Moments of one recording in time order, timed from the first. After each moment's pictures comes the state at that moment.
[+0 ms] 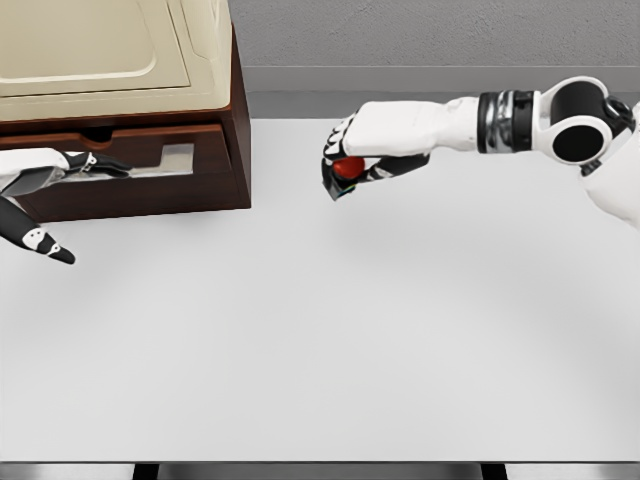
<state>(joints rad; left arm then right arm) -0.96 1.34 -1.08 -1.70 0.74 -0.01 -0.61 -1.06 -0.59 0.95 -1.37 0.15 -0.58 0.61</state>
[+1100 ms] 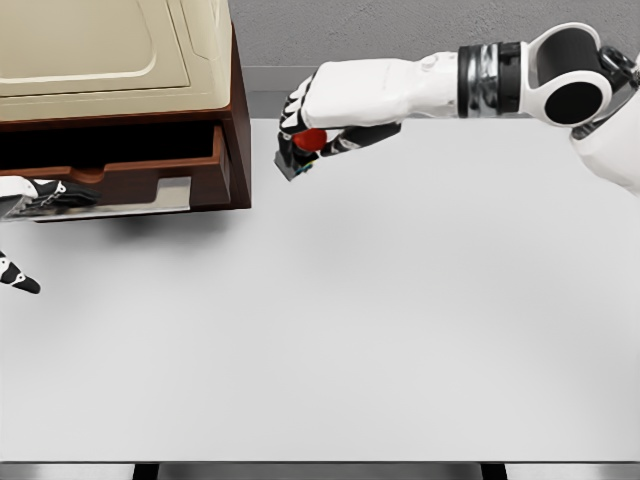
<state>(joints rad) -0.91 1.46 -1.08 -1.76 0.71 -0.01 -0.61 -1.20 -0.57 0.99 -1.46 0.08 -0.56 0.61</state>
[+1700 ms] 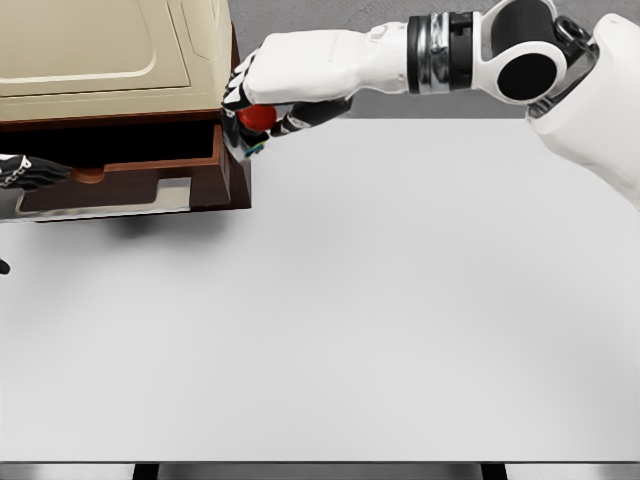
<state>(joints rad) -0.91 1.51 -1.01 -1.76 0.72 -0.02 -0.61 -1.26 -0.45 0.99 -1.45 0.08 -0.47 0.61</state>
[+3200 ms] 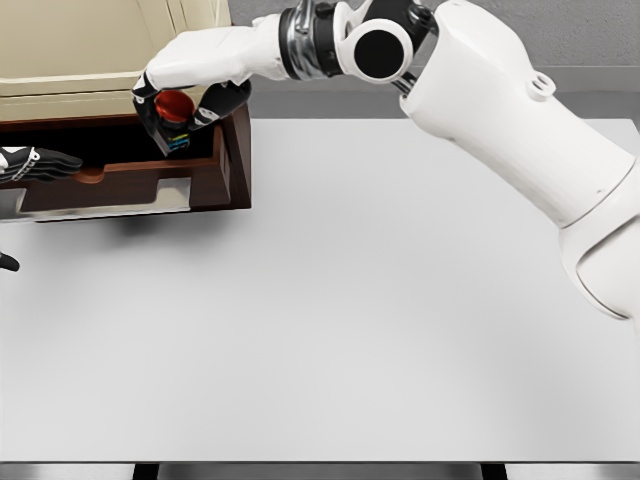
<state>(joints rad) -0.89 1.51 -1.00 -1.76 0.77 -0.13 -0.61 -1.35 -0.13 1.07 -1.09 0.10 -0.40 0.61</state>
